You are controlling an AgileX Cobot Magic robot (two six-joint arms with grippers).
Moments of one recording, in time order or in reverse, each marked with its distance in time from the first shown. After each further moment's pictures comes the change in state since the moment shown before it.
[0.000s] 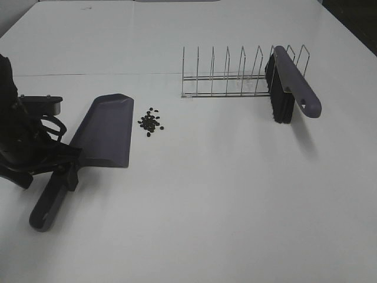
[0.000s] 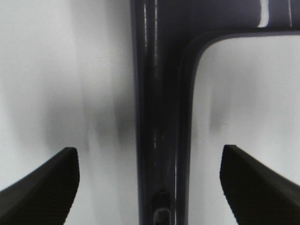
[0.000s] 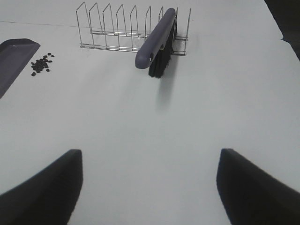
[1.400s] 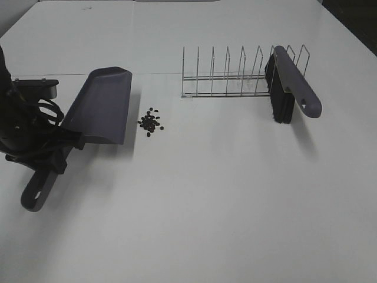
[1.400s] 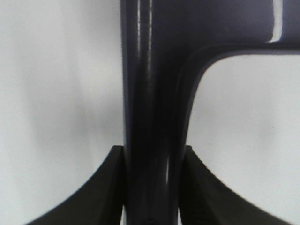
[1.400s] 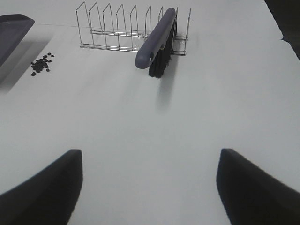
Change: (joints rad) left arm 0.000 -0.061 -0.013 0.002 -0.026 -0.022; right arm 0.000 0.000 0.000 0.001 0.000 0.000
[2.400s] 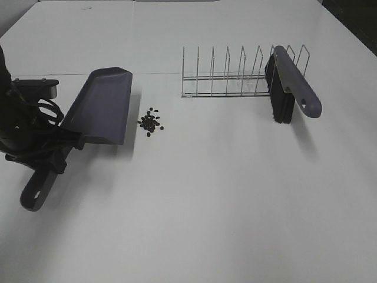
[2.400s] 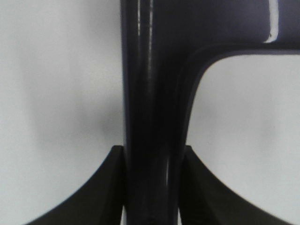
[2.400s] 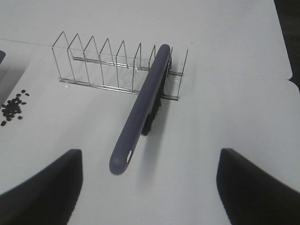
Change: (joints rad) left arm 0.000 0.000 0.000 0.006 -0.001 0.000; right arm 0.000 1.015 -0.519 0.033 -0.322 -0.125
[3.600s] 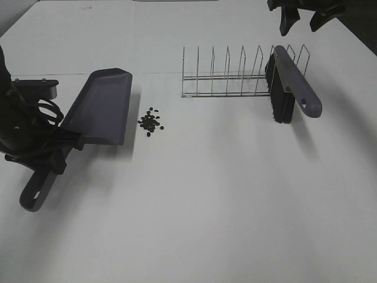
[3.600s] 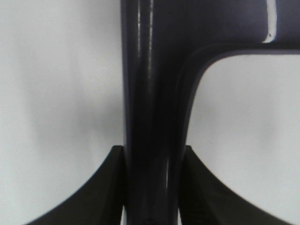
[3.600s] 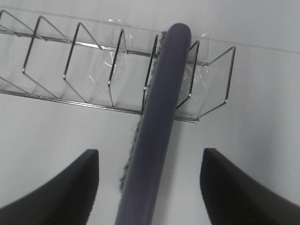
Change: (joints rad) left arm 0.000 0.000 0.000 0.000 0.003 0.000; right arm 0.130 1.272 -1.173 -0.217 0.373 0.238
